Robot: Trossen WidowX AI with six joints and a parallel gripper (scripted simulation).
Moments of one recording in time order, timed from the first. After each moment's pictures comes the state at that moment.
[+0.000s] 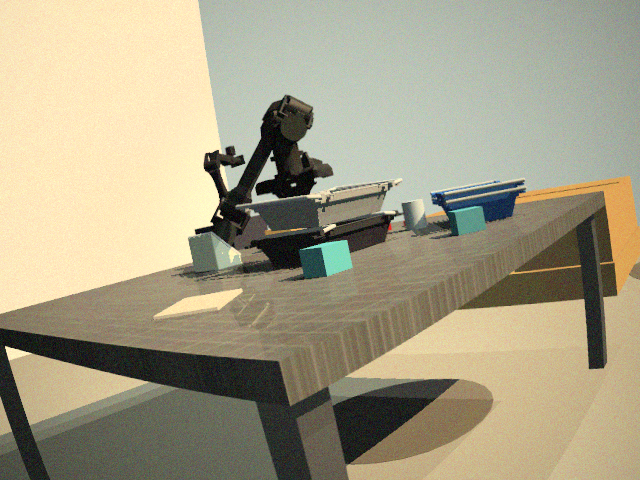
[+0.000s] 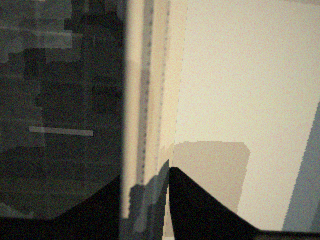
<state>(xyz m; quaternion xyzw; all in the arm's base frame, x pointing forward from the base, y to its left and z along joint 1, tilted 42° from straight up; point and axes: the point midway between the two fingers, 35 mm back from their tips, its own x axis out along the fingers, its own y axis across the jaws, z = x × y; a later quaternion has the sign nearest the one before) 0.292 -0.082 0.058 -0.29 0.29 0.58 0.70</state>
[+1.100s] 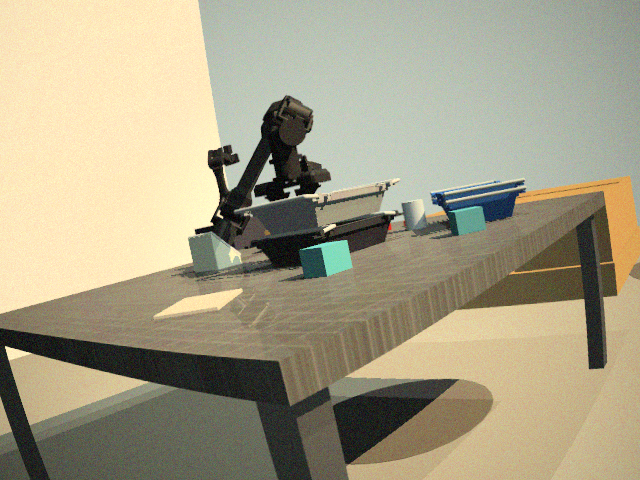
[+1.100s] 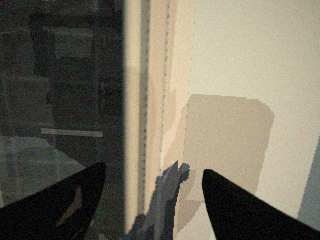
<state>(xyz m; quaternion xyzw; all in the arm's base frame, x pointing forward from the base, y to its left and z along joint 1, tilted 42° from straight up) 0.287 -0.079 0.053 -0.28 0.30 0.59 0.70</state>
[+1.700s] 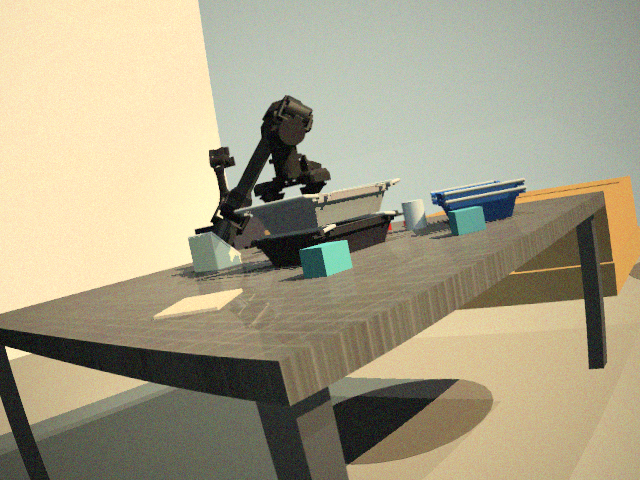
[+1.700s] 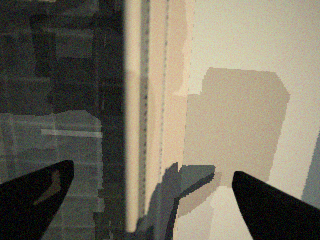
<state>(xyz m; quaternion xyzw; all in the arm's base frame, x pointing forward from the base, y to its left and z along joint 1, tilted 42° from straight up) 0.286 -0.080 0.054 -0.27 0.30 0.59 0.70</state>
